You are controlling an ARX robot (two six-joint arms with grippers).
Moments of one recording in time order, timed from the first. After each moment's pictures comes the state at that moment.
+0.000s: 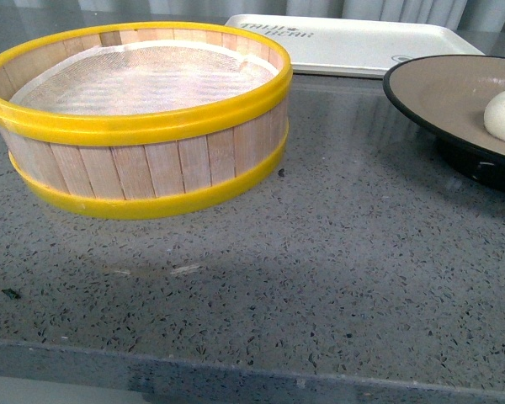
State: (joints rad) left arm 0.00 0.18 0.03 0.18 0.00 0.00; right arm 0.00 0.00 0.01 0.00 0.00 -0.01
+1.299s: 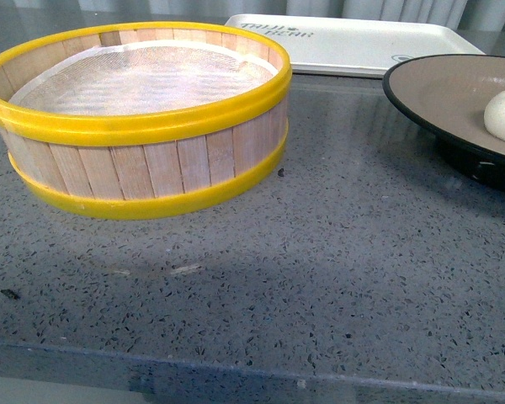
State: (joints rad) left arm 0.00 0.00 0.03 0.00 0.00 0.00; right arm -0.38 0.95 0.41 0.28 -0.36 0.59
